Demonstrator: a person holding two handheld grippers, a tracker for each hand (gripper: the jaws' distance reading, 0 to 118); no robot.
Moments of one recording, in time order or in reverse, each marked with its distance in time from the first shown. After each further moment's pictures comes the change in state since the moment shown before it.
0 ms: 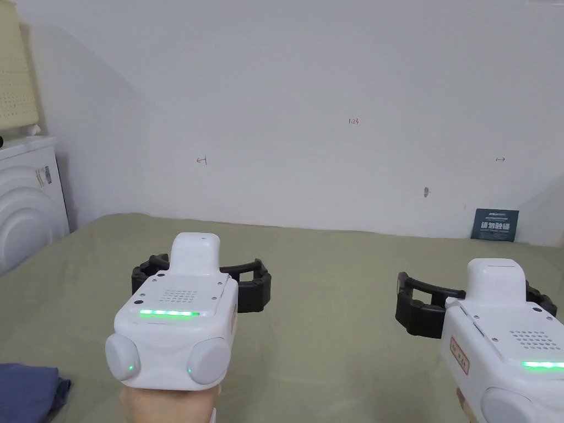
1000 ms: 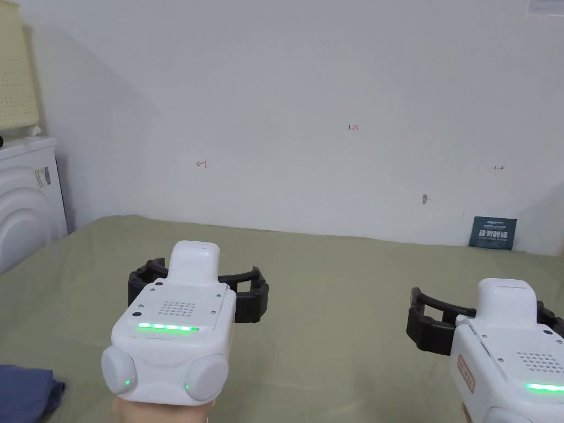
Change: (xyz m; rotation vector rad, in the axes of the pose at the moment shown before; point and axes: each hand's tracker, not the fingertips) left arm 0.007 -0.006 0.006 0.028 0.013 -0.030; right arm 0.012 -0.012 0.000 -0.006 -0.069 0.013
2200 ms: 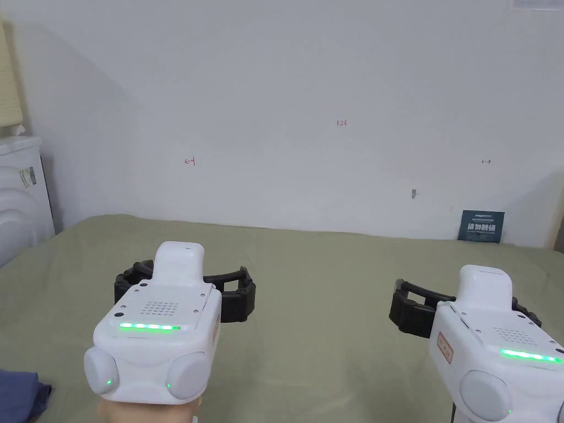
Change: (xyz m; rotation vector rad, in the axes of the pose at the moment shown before) left arm 0.004 -0.003 -0.005 -0.017 -0.018 0.013; right arm 0.005 0.003 -0.021 -0.099 0.001 -0.125
